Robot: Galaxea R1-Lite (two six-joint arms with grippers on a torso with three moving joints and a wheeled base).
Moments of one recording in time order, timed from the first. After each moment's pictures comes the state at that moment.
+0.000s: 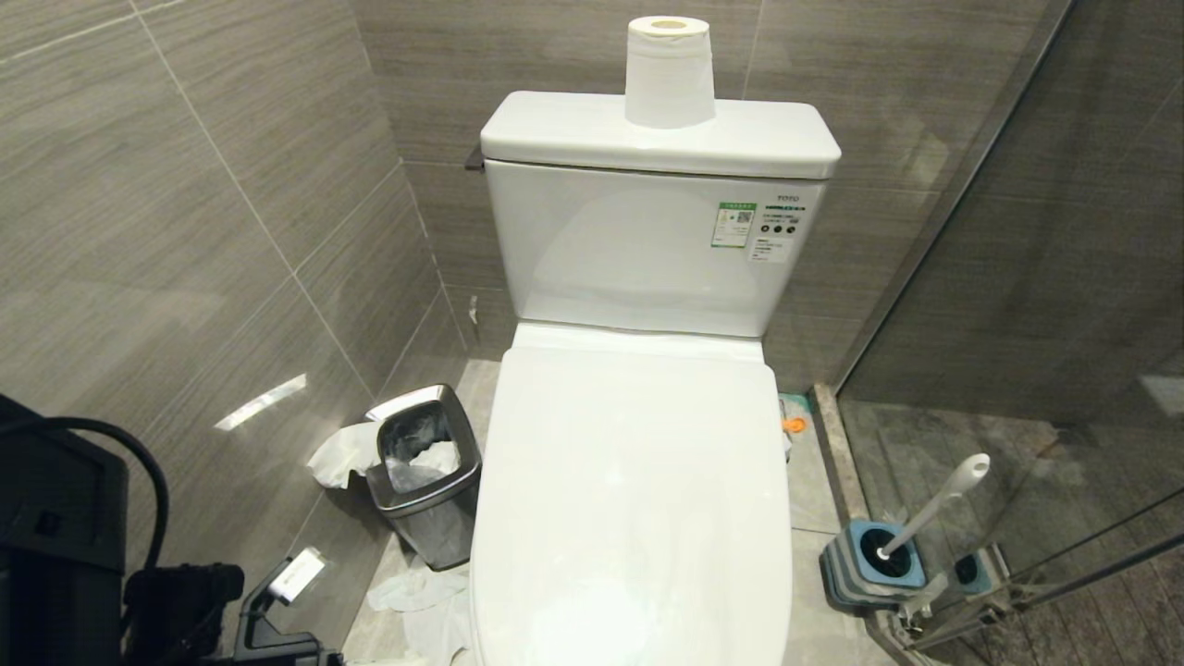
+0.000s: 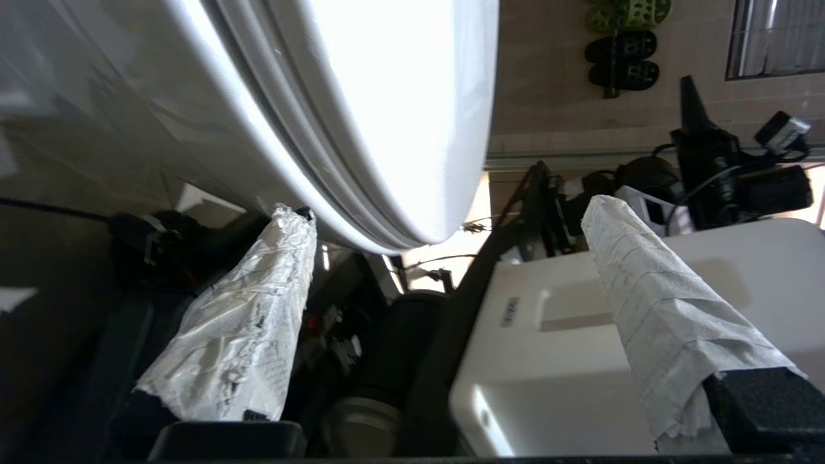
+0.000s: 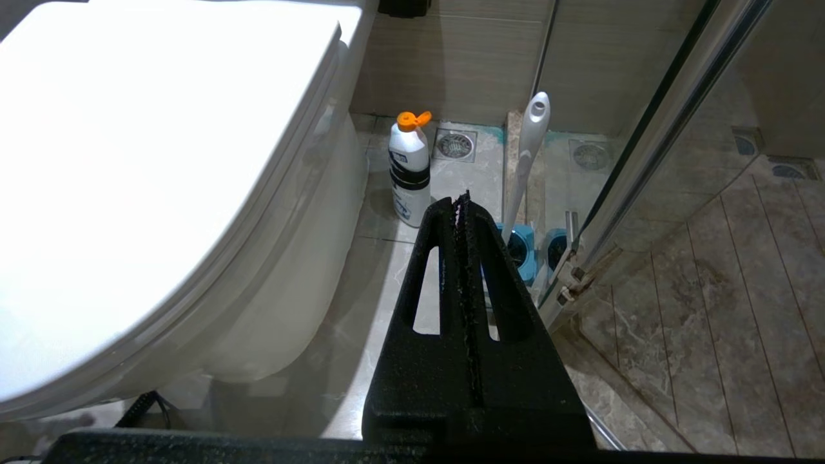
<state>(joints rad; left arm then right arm) 0.04 2.24 0.00 -1.39 -1.24 -0.23 0.00 0.00 0.00 0.00 -0.02 0.07</state>
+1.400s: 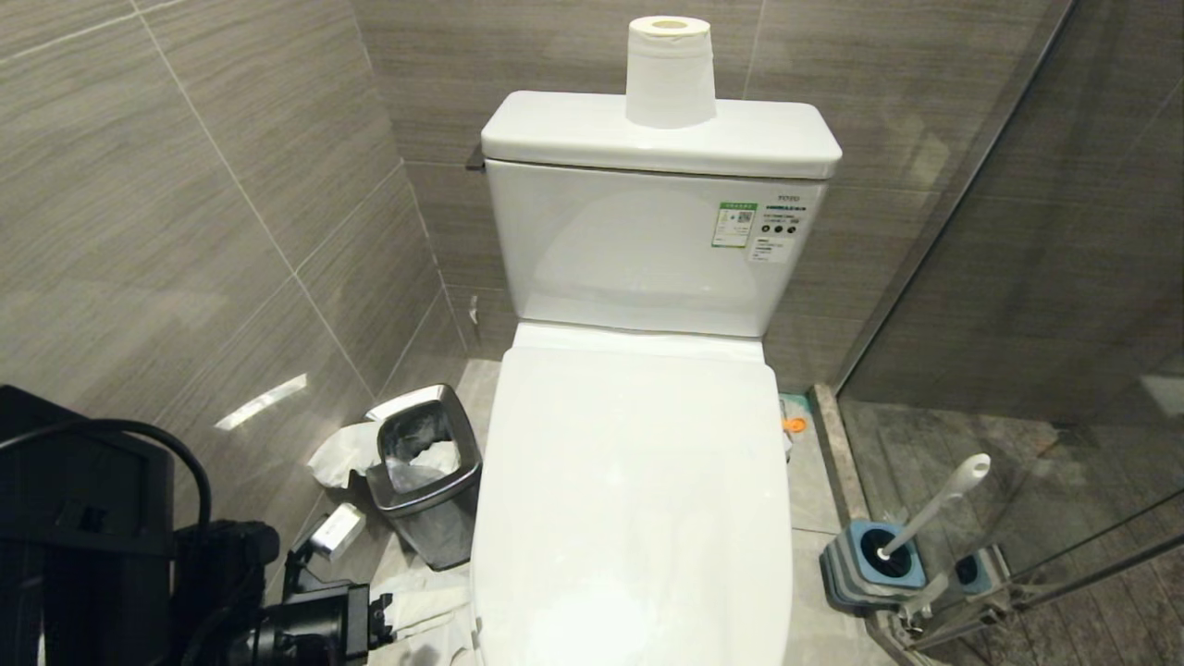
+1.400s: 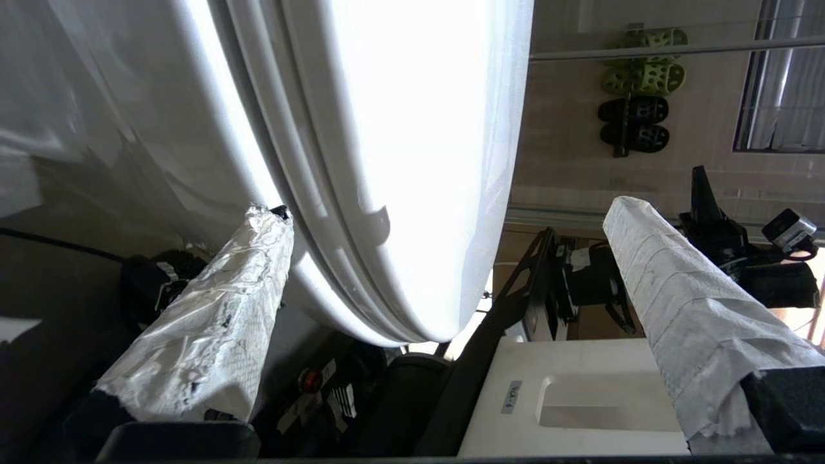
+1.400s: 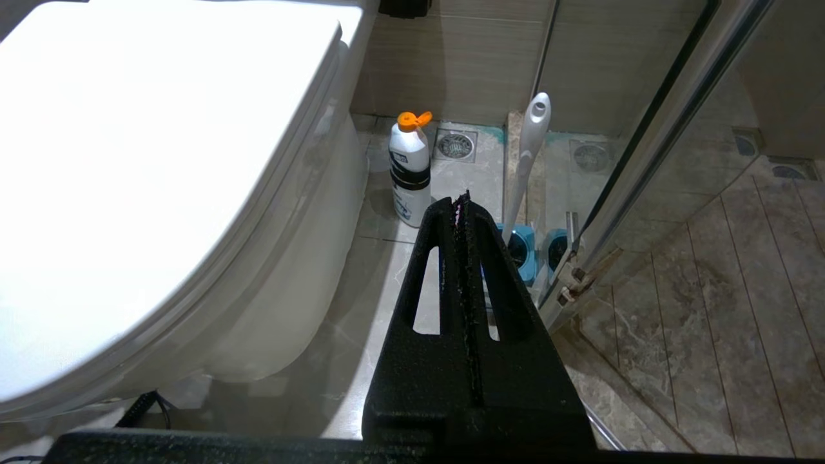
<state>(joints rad) -0.07 2.23 -0.11 -1.52 -1.08 -0.56 0.00 0.00 0.00 0.00 -0.02 0.07</state>
